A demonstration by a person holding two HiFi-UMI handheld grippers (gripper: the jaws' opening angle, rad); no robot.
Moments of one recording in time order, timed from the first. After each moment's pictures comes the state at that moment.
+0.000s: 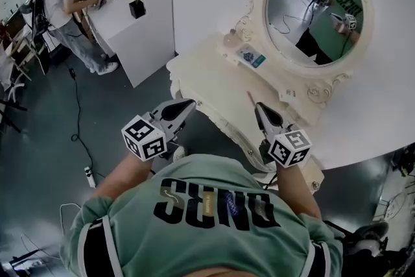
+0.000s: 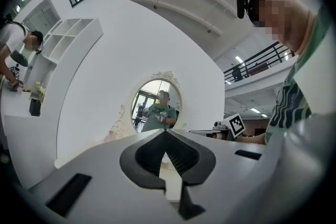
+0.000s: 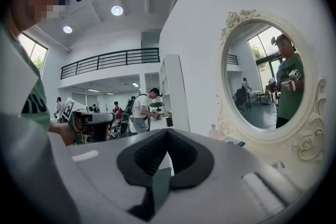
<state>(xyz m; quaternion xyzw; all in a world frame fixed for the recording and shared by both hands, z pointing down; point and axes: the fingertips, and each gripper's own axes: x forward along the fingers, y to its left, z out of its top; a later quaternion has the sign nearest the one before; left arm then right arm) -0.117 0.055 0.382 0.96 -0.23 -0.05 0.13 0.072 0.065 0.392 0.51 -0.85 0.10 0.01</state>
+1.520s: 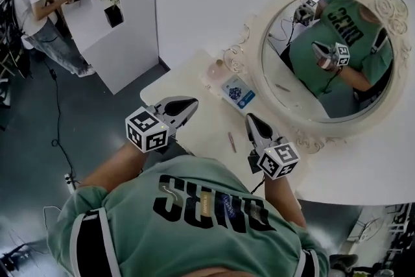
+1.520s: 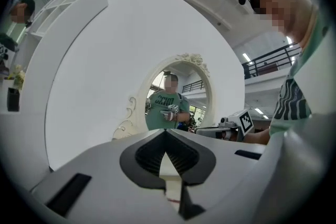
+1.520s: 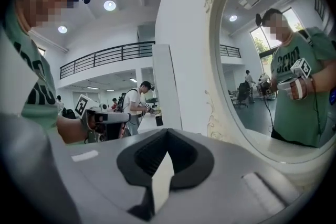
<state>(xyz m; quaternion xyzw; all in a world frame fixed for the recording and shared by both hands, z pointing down) 0.000 -0.202 0.415 0.96 -0.22 0.00 0.17 0.153 -0.161 0.414 0.50 -0.86 0.12 0.03</state>
